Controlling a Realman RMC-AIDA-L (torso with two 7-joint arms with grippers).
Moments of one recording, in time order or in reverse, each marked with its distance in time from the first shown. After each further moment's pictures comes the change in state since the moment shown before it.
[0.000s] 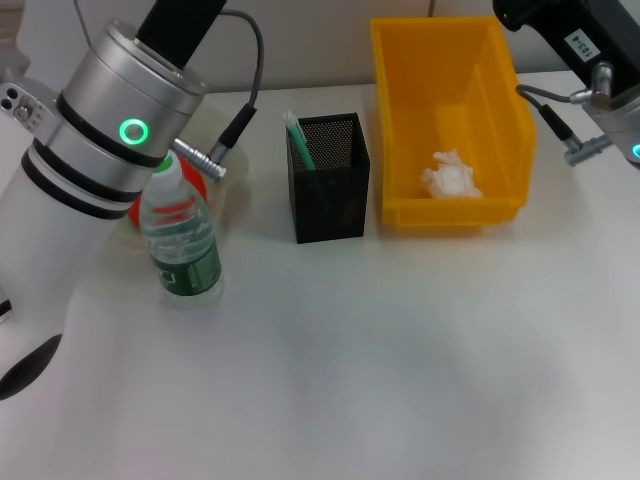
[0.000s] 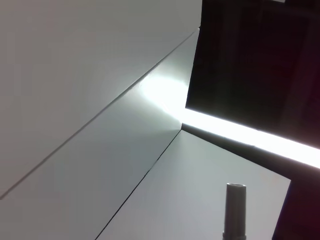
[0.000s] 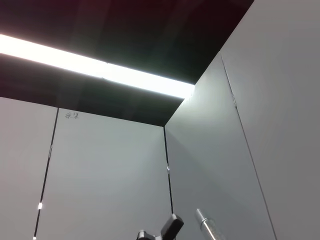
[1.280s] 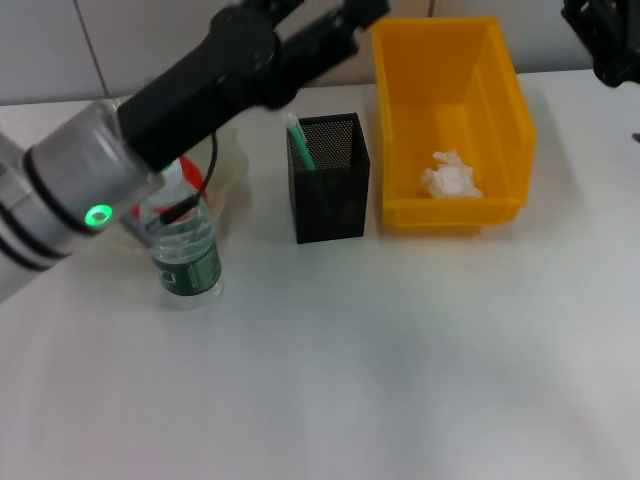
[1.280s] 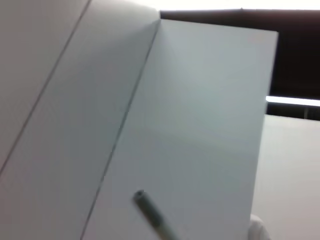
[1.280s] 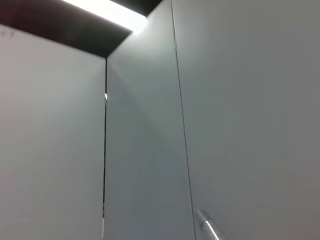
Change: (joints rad) left arm 0.052 0.017 -0.388 -0.115 0.696 0.075 0.072; right arm -0.296 -0.022 0.016 -0.374 -0.125 0.196 0.143
